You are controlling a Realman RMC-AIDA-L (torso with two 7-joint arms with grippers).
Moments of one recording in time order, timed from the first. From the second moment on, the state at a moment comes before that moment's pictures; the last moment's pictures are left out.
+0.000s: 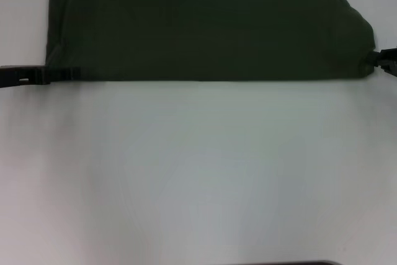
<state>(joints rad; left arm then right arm) -0.57 -2.07 0.51 0.68 2.41 1.18 -1.96 0.44 1.98 -0.42 -0.49 -2.12 -1.18 2.15</state>
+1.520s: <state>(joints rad) -0.59 -2.07 0.52 0.67 2.41 1.14 -1.94 0.44 1.98 -0.42 -0.50 -2.12 -1.18 2.15</state>
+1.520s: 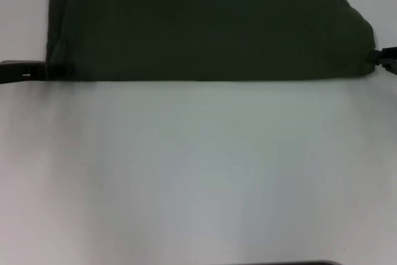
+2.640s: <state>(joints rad) -0.56 -2.07 0.50 0.68 2.40 1.18 -1.94 0.42 1.98 -0.42 -0.49 -2.12 -1.20 2.11</state>
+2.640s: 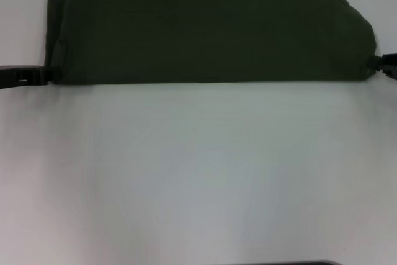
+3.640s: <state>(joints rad) -0.42 -2.07 0.37 0.79 2.40 1.56 -1.83 0.27 1.98 -0.36 -0.50 -2.12 -1.47 1.97</state>
